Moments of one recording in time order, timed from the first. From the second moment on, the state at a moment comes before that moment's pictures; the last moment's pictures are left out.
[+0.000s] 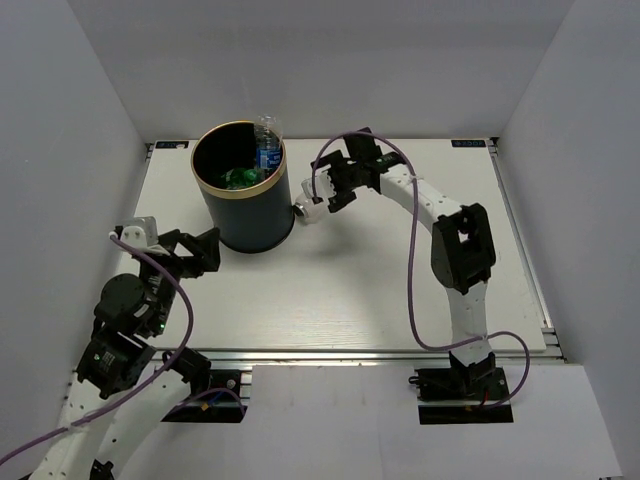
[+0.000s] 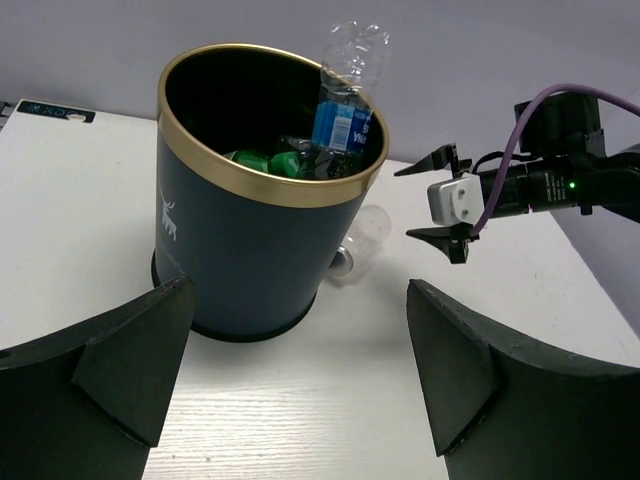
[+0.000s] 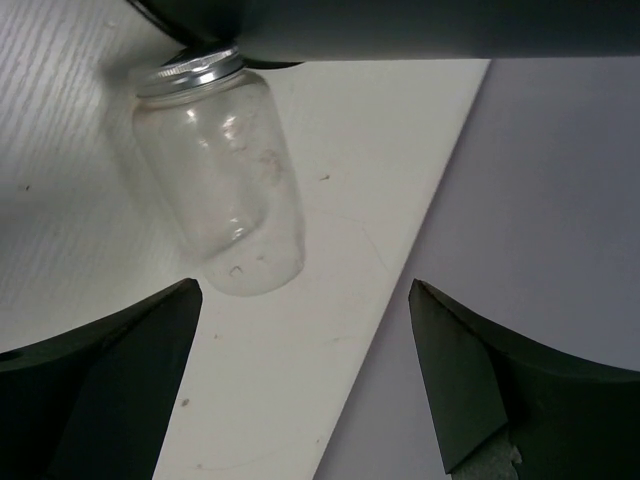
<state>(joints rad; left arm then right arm) -0.52 0.38 0.86 -0.43 -0.37 -0.28 0.53 2.09 1.82 -0.52 -0.48 -1.59</state>
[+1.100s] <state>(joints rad) -0.28 0.32 0.81 -0.43 -0.14 -0.29 0.58 2.37 1.94 -0.51 -0.41 -1.76</state>
